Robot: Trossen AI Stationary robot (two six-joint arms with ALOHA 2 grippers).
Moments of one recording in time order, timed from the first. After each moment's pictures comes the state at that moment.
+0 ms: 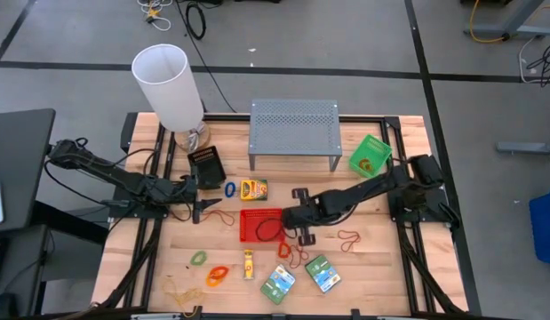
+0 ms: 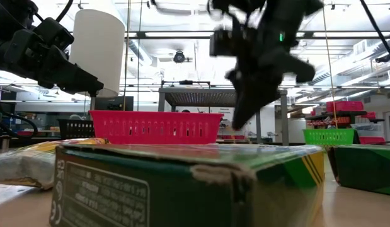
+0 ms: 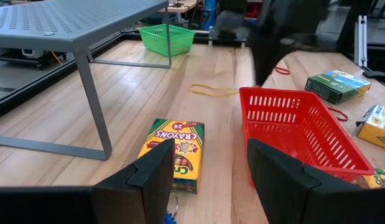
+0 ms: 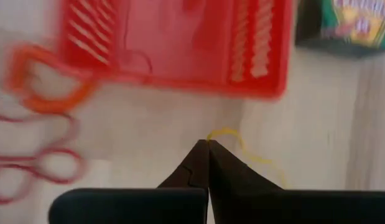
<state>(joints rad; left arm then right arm) -0.34 0.50 0.01 0.26 -0.52 -0.12 0.27 1.86 1.26 -0.60 0.21 0.03</state>
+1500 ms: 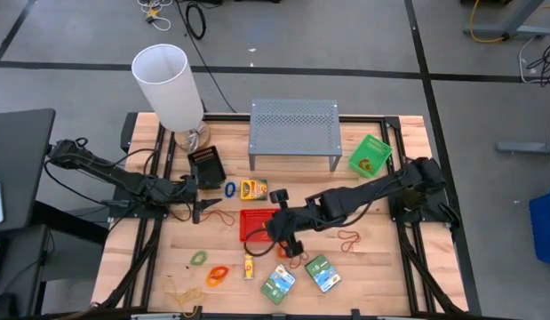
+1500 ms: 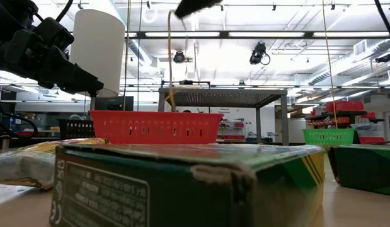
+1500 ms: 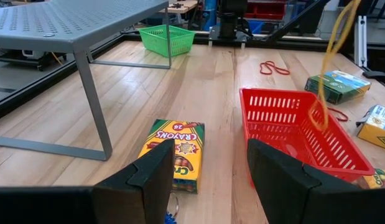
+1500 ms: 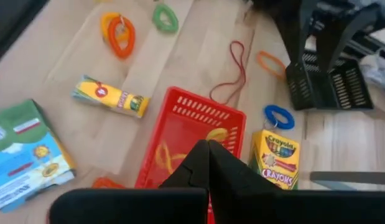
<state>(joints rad) -0.34 0.50 0.01 0.26 -0.52 -0.11 0.32 1.86 1.64 -0.64 0.23 -0.17</state>
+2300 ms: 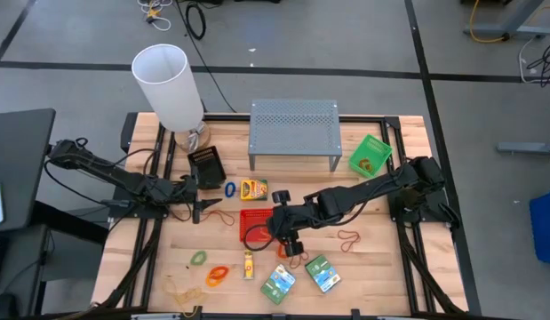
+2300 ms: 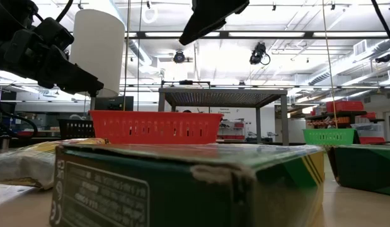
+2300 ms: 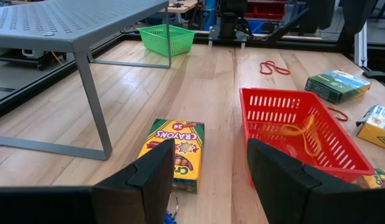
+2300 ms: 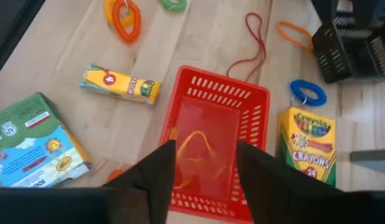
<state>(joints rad) -0.34 0.50 0.01 0.26 -0.52 -0.11 0.31 1.86 1.57 -0.62 0.15 -0.06</state>
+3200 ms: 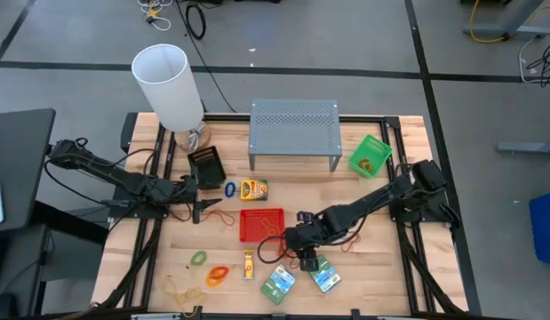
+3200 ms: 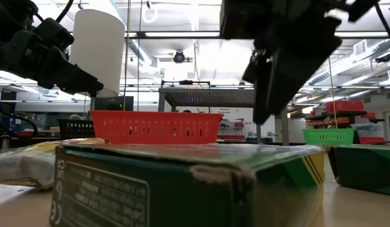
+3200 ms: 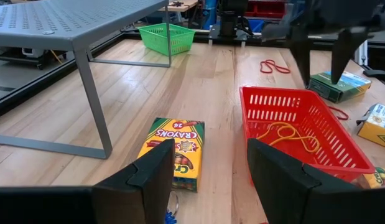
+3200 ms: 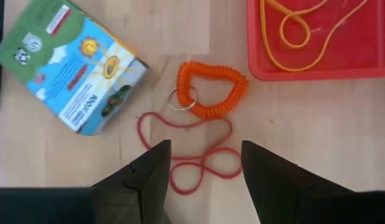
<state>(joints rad) -0.34 0.50 0.01 0.26 -0.52 -0.12 0.38 1.87 1.26 -0.54 -0.02 0.37</state>
